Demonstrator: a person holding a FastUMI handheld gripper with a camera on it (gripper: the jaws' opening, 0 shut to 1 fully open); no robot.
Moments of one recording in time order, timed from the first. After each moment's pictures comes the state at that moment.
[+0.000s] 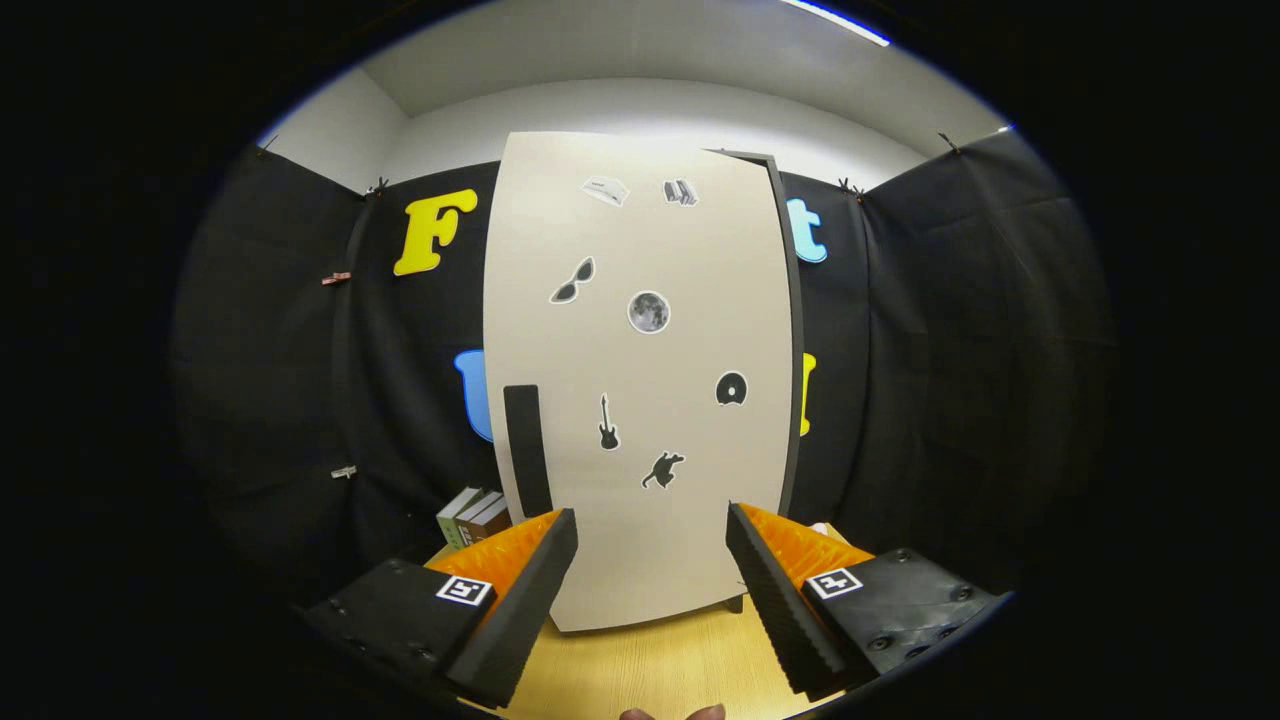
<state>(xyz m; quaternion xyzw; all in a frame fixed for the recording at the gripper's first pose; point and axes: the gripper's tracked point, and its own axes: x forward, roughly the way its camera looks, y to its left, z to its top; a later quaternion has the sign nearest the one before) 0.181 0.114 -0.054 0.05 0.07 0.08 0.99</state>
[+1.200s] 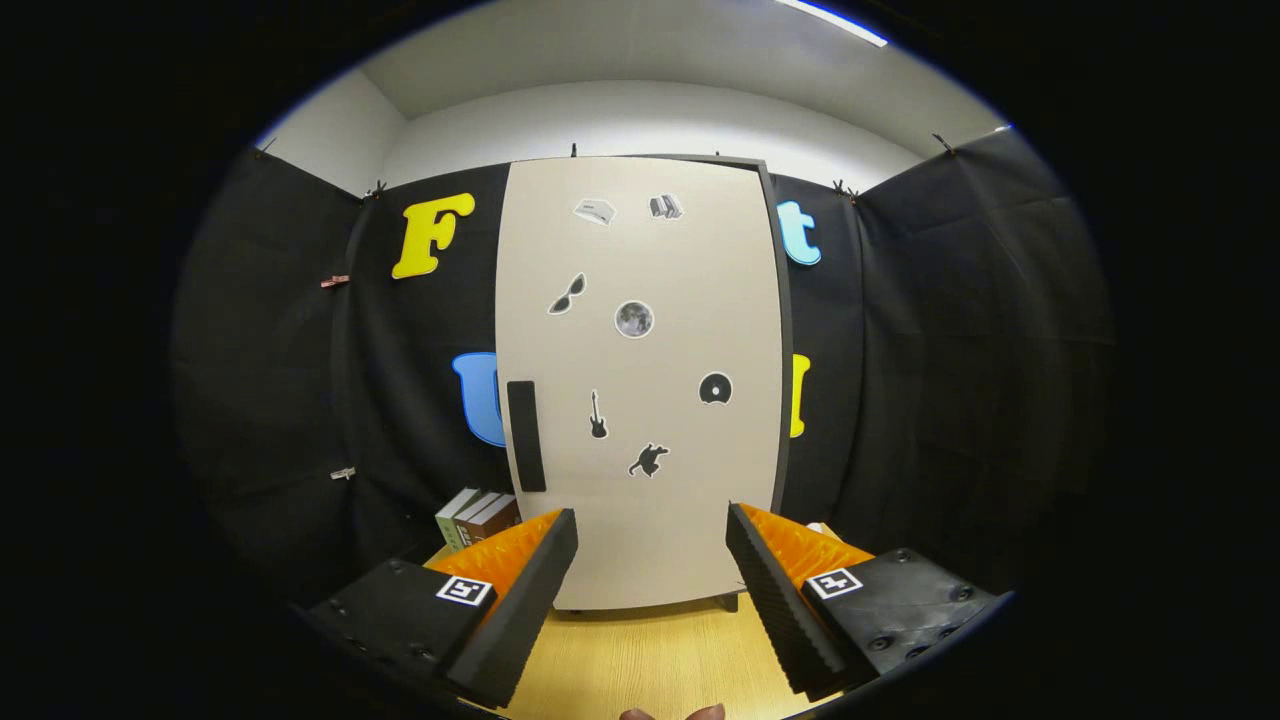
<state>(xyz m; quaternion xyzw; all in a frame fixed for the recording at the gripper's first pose) 0.182 0.118 -0.046 0.05 0.06 0.07 0.99</state>
